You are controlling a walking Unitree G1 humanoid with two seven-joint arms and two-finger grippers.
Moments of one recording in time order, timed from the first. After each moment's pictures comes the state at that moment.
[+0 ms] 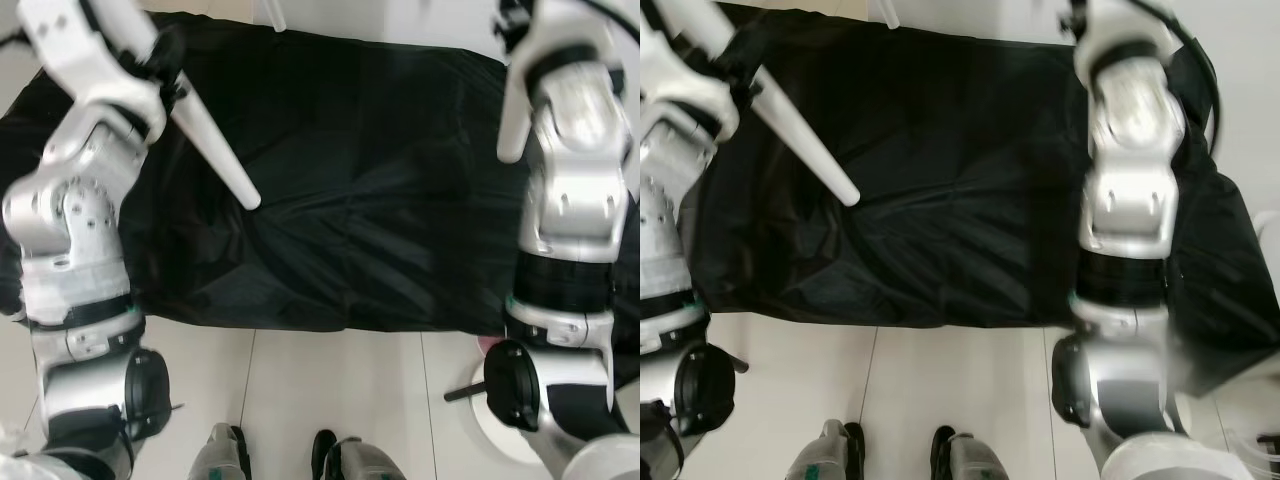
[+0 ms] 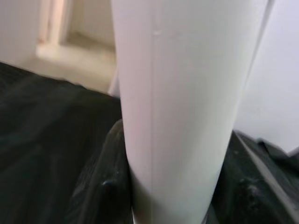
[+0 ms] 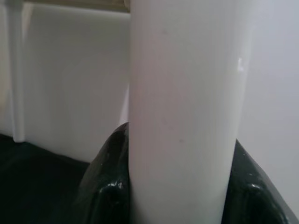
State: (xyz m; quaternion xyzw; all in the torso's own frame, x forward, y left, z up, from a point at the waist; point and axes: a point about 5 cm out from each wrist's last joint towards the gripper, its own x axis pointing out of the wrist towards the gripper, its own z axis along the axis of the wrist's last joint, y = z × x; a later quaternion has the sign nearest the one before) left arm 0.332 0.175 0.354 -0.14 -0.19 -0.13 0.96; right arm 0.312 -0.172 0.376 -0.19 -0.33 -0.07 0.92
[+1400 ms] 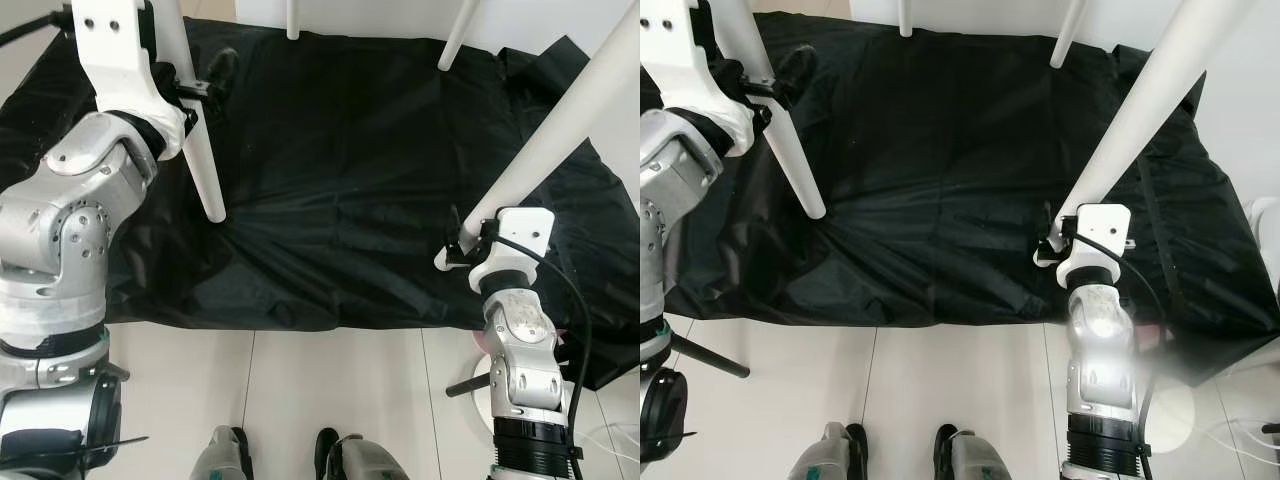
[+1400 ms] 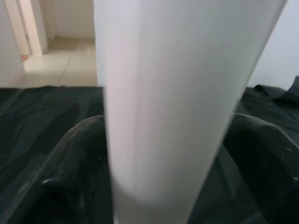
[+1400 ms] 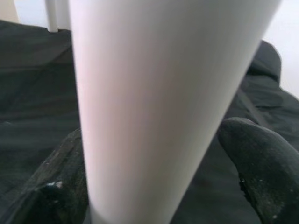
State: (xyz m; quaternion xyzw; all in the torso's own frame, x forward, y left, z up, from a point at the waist) left arm 0.310 0.158 0.338 0.00 -0.15 -0.18 0.97; right arm 0.293 -0.195 0.195 -0.05 -0.15 -0.06 0.98
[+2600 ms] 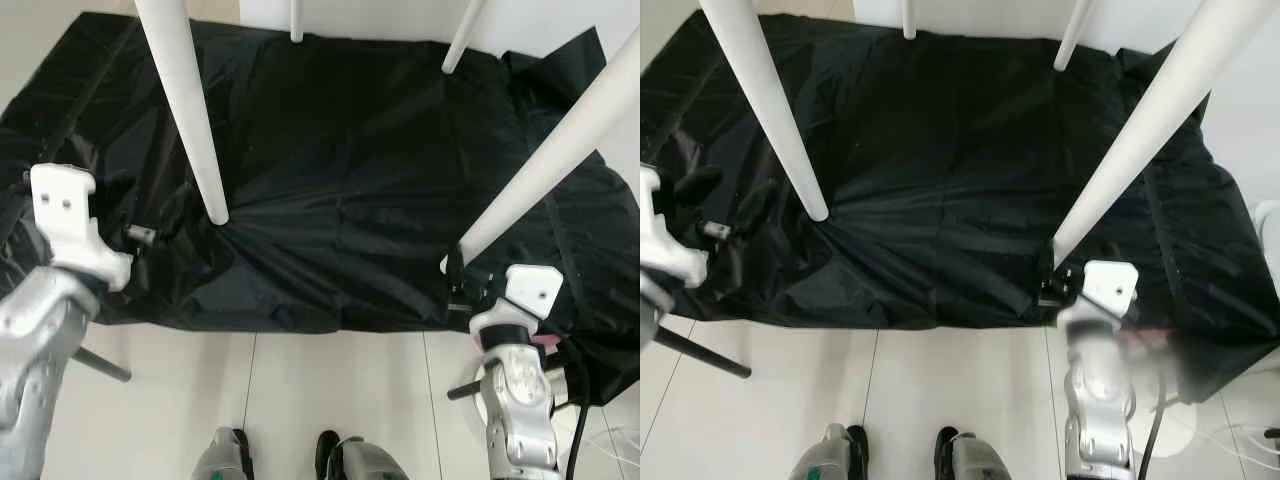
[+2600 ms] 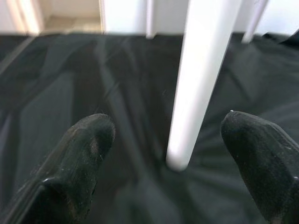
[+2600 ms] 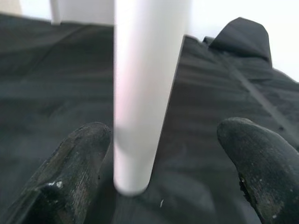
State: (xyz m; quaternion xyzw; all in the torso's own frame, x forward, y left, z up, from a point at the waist) left arm 0.256 0.222 0.219 0.02 -0.11 -0.19 0.98; right arm 0.249 -0.197 0.145 -0.05 -0.16 -0.07 0.98
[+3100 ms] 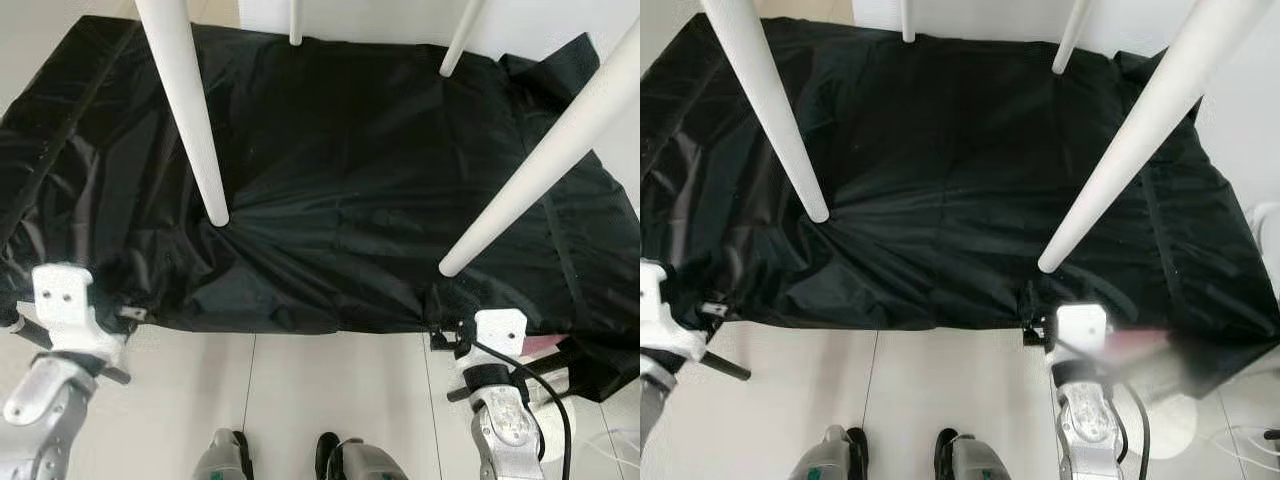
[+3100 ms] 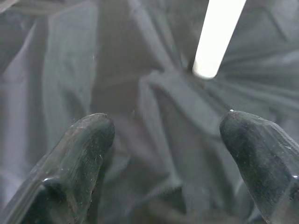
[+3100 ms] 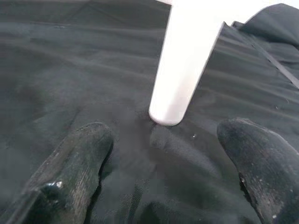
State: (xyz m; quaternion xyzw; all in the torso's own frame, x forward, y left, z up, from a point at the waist) left arm 0.225 0.233 0.150 0.01 -0.06 -0.14 0.99; right arm 0.231 -0.189 0.105 -0.10 -0.12 -0.02 0.99
